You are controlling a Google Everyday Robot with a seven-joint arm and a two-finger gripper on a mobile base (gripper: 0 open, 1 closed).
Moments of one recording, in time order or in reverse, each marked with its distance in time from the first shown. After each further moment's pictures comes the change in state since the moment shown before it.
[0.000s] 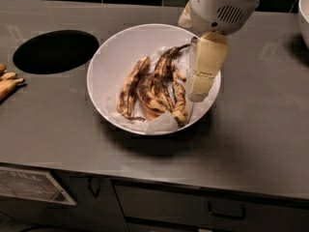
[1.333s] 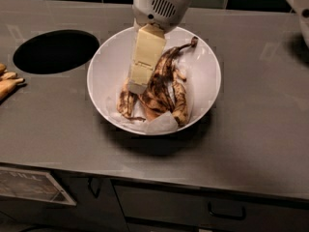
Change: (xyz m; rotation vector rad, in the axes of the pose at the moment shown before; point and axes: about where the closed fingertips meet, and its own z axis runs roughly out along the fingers) arm -0.089 -0.013 0.038 -0.145 -0.119 0.053
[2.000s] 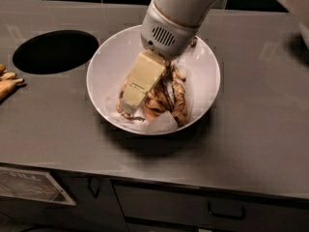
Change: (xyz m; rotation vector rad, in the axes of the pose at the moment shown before) arm 0.023 0.026 0.024 0.042 0.020 0.317
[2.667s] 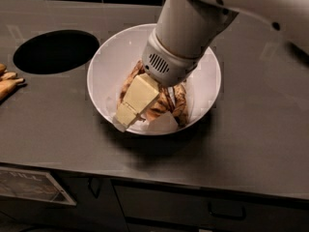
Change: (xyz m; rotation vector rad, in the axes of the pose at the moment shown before) arm 0.029 0.018 0.021 0.047 0.017 0.279
